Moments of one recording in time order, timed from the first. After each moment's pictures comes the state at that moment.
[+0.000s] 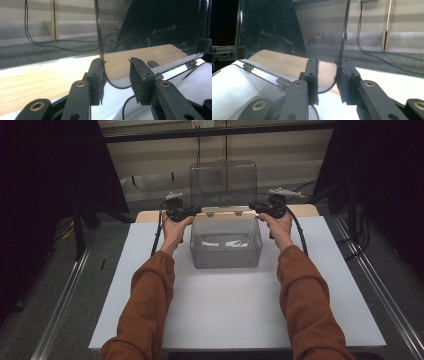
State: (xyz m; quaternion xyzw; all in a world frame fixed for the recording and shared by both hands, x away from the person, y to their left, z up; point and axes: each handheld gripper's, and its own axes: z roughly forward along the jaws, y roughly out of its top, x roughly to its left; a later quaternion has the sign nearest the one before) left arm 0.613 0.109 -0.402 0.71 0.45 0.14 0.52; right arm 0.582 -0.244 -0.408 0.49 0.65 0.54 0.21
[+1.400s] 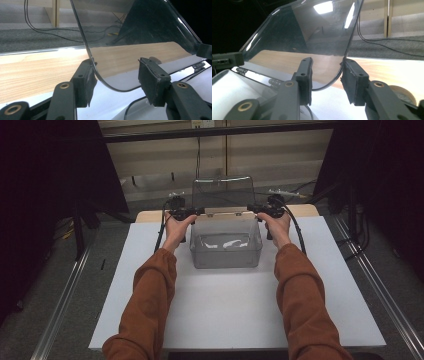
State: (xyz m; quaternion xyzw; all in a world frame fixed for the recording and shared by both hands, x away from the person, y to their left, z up) left arm 0.621 0.101 -0.406 0.71 0.48 0.11 0.50; right arm 0.590 -0.243 -0.418 0.53 0.63 0.54 0.17
